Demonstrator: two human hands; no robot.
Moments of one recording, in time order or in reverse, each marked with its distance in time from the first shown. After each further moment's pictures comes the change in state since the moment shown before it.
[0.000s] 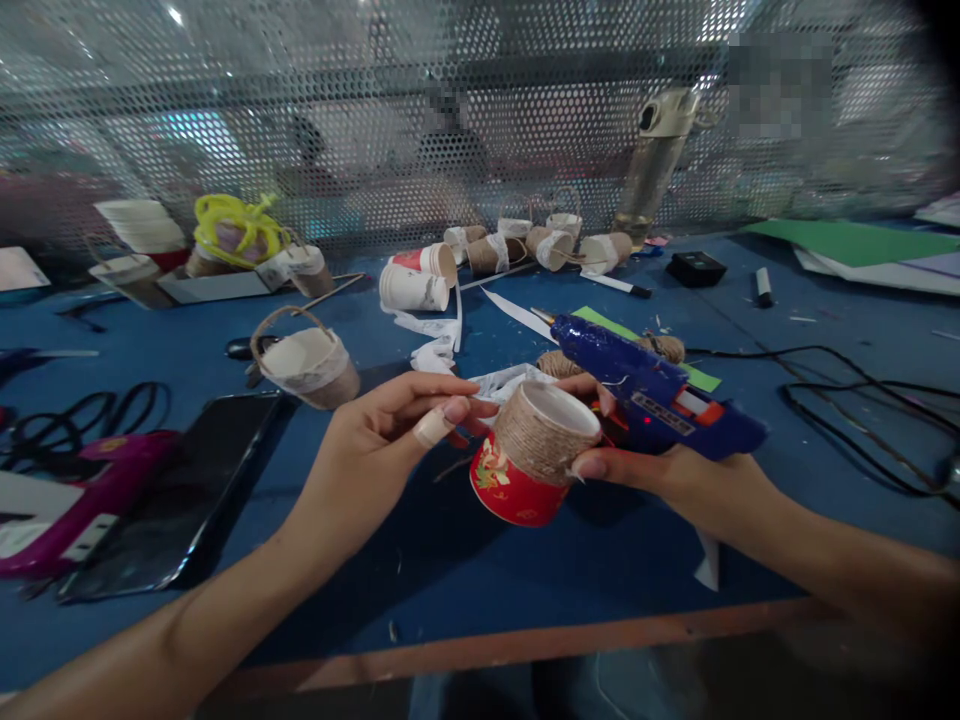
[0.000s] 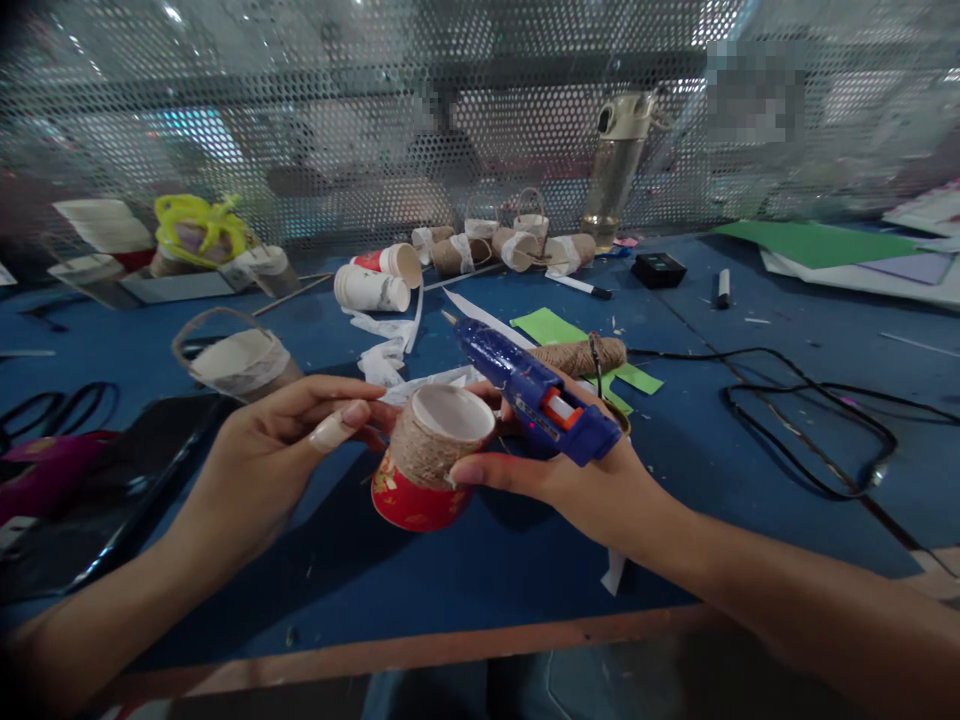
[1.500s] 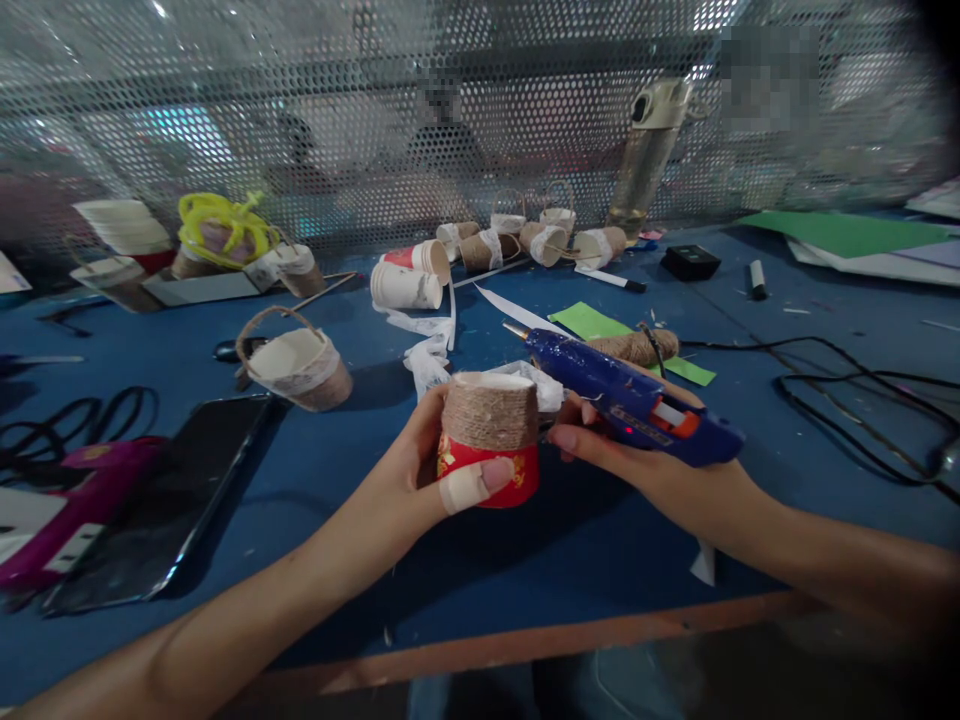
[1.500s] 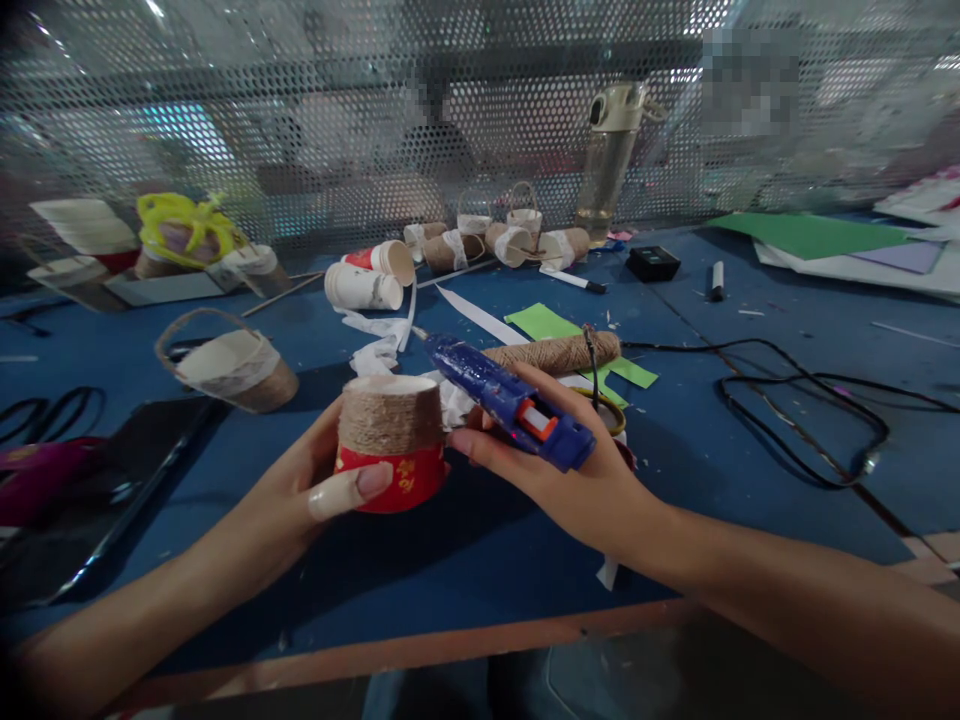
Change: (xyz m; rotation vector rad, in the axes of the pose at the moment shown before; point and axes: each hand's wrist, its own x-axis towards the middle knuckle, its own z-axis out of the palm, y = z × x) left_hand -0.010 -0.002 0.012 -0.211 -0.291 -0.215; right_hand 0.000 -0.002 0.007 -0.009 0.063 0.045
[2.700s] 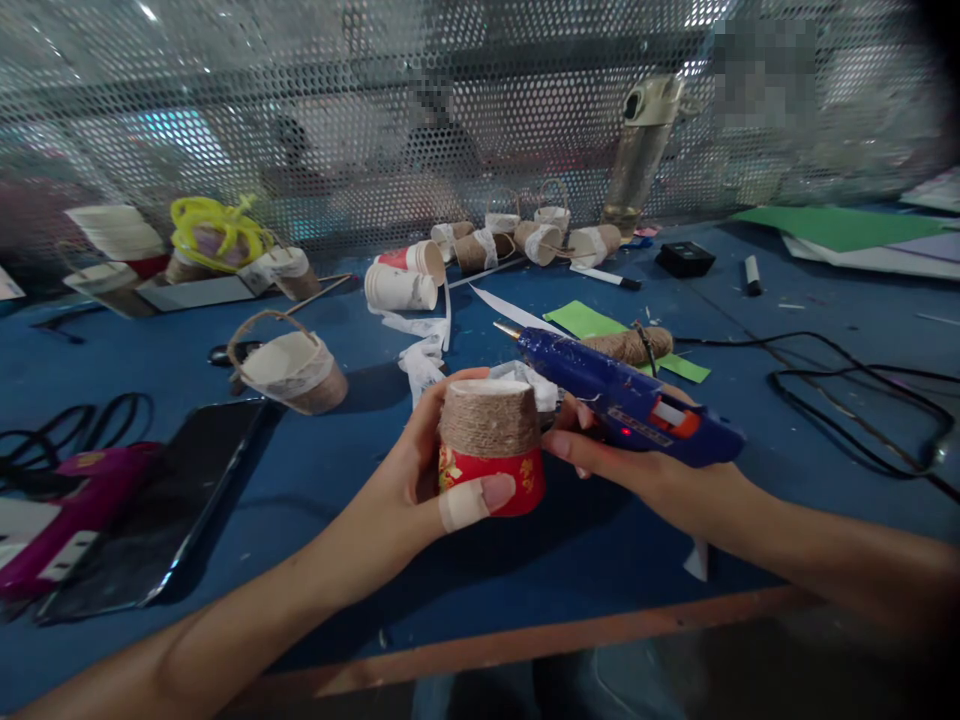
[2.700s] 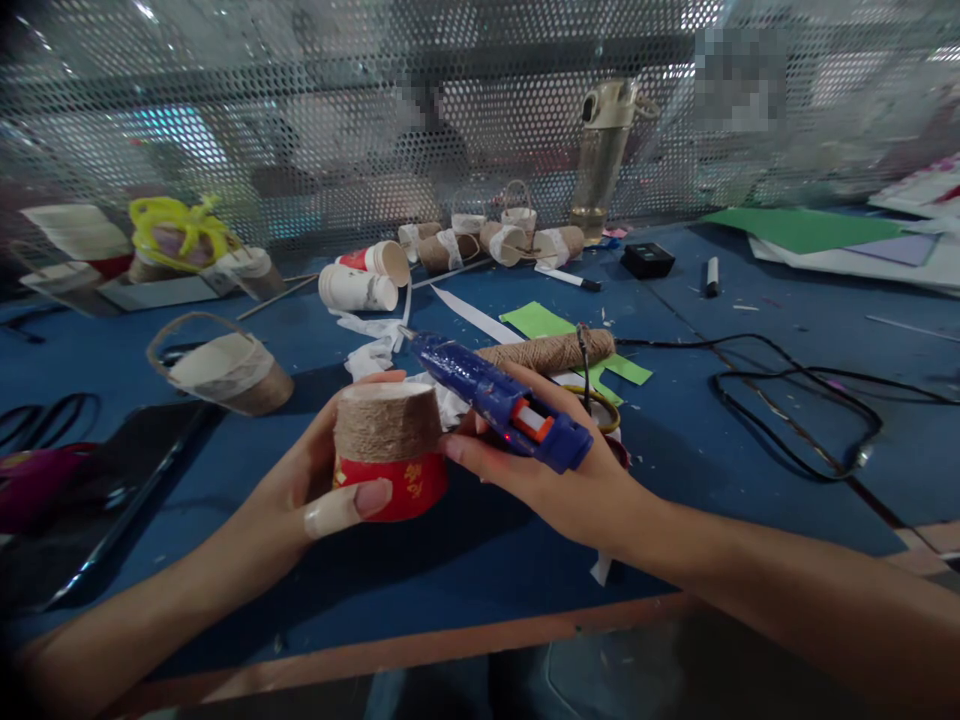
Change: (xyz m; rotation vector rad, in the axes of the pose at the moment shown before) left_hand -0.002 -0.001 0.004 -0.003 0.011 0.024; right_hand 0.000 0.003 -0.002 0.072 -0.080 0.009
